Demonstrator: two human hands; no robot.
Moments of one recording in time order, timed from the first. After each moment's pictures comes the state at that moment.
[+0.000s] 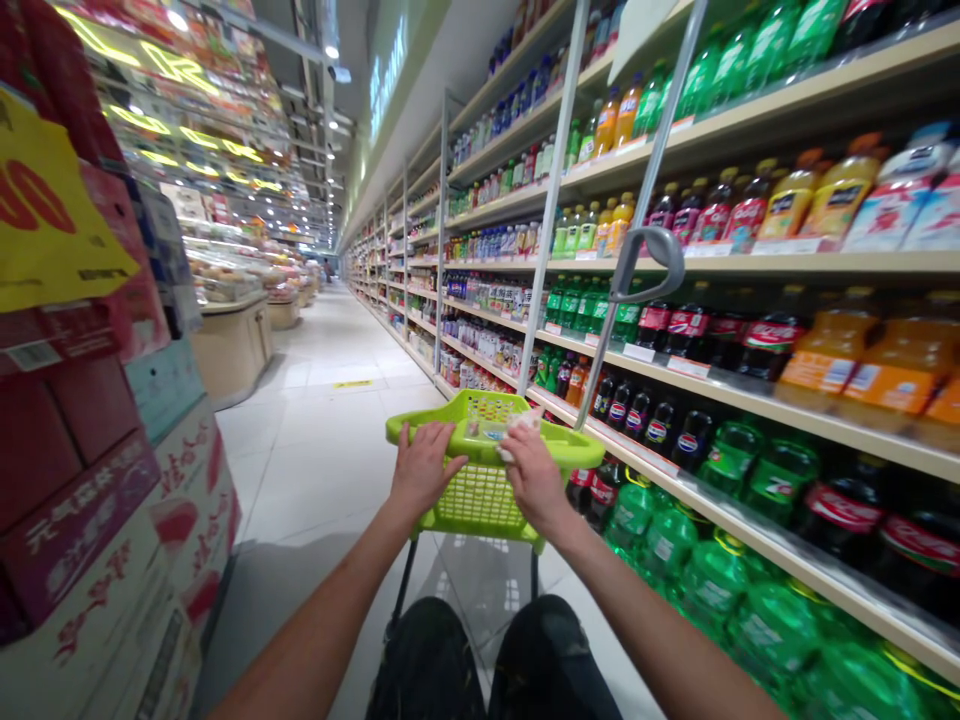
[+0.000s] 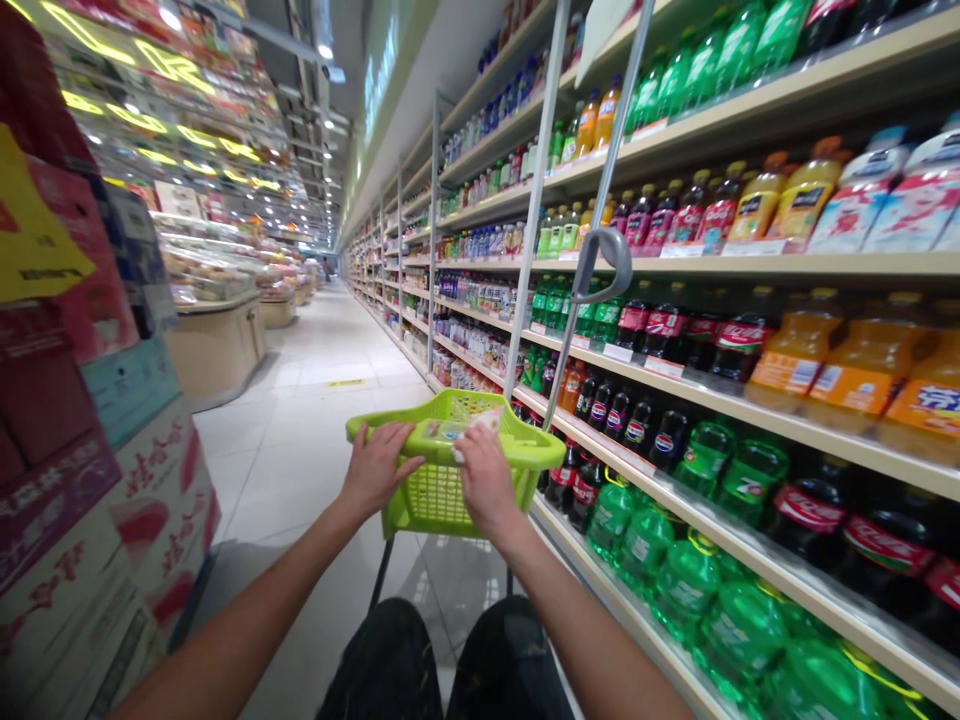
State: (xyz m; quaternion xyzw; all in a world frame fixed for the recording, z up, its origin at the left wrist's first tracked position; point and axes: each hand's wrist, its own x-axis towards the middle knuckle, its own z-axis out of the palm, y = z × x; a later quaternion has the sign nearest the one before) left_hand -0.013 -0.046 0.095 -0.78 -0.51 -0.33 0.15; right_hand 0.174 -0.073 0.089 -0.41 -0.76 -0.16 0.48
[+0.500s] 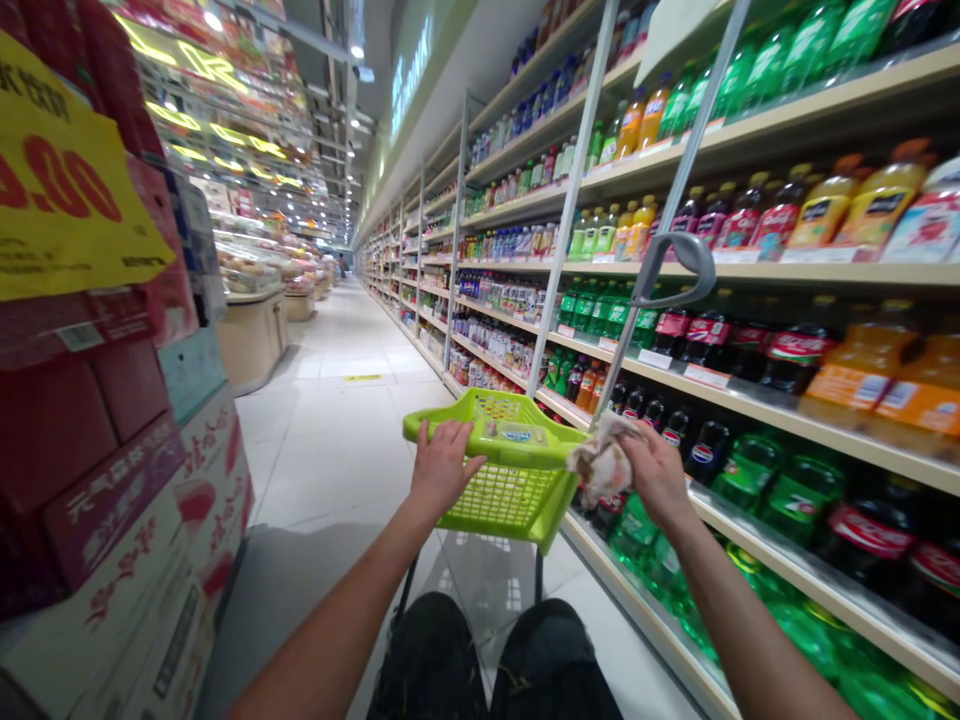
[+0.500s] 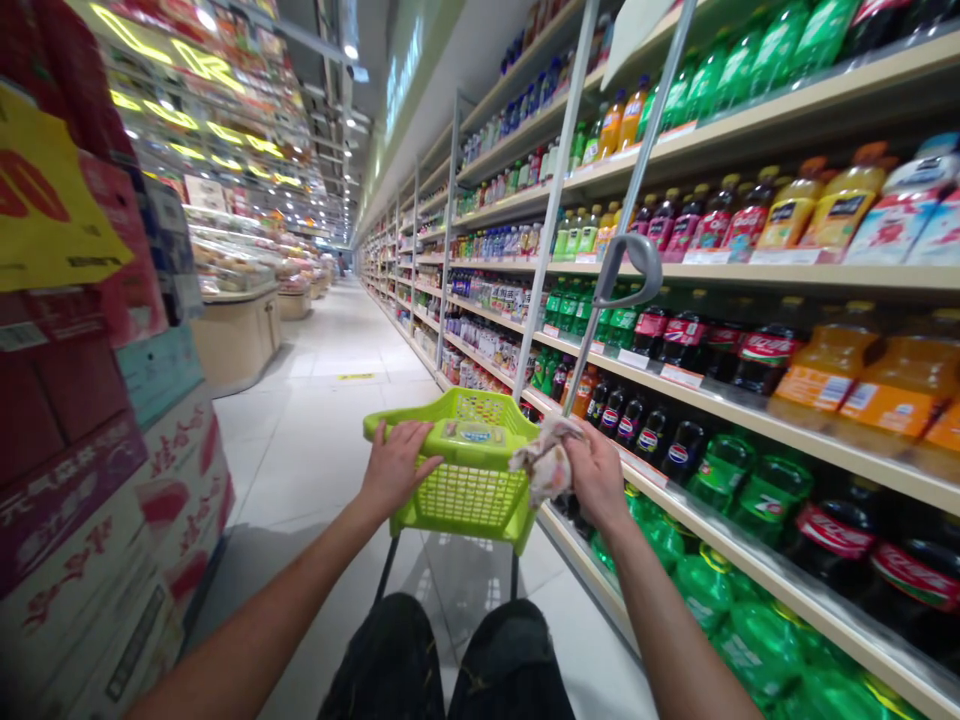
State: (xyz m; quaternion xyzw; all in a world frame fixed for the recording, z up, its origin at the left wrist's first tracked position) left_hand -0.005 -0.051 0.092 -0.77 -0.52 -0.35 0.15; right_hand 0.259 -0.108 0.138 -0.52 -0.63 0.06 0.58
